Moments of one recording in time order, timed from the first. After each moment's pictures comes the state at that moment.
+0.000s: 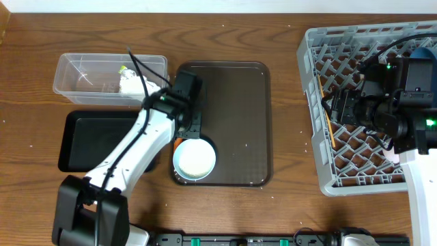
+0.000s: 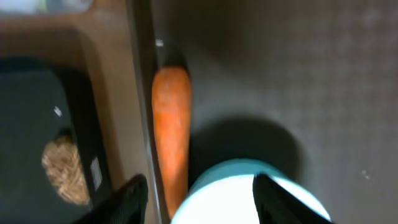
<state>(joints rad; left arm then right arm) -0.38 1.60 1.10 -0.83 -0.09 -0.30 -0.01 1.26 1.38 -1.10 -0.24 0.18</state>
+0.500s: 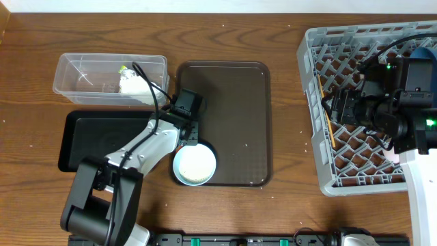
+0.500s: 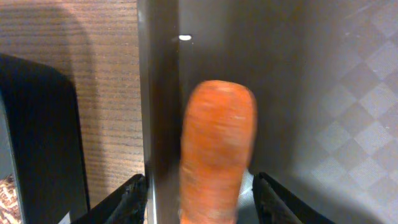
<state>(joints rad) -0.37 1.69 0.91 -0.55 -0.19 -0.33 -0.01 1.26 1.38 -1.10 -0.24 0.18</state>
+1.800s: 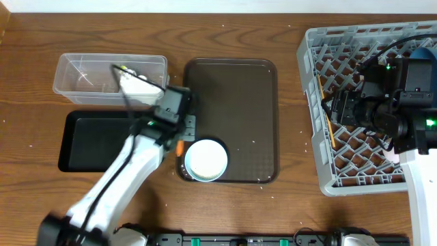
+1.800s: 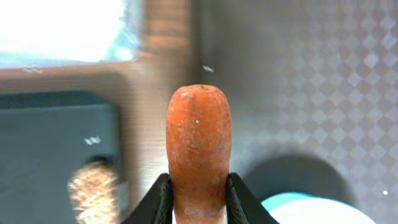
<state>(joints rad) -0.36 1.36 0.92 -0.63 -0.16 -0.27 -0.01 1.26 1.38 -1.12 -0.24 0.18</state>
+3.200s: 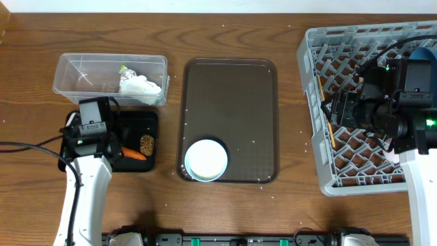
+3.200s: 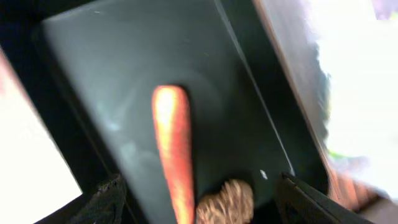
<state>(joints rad) 0.17 1.22 0.82 -0.71 -0.19 -0.91 -0.01 1.26 1.38 -1.14 -0.24 0.18</state>
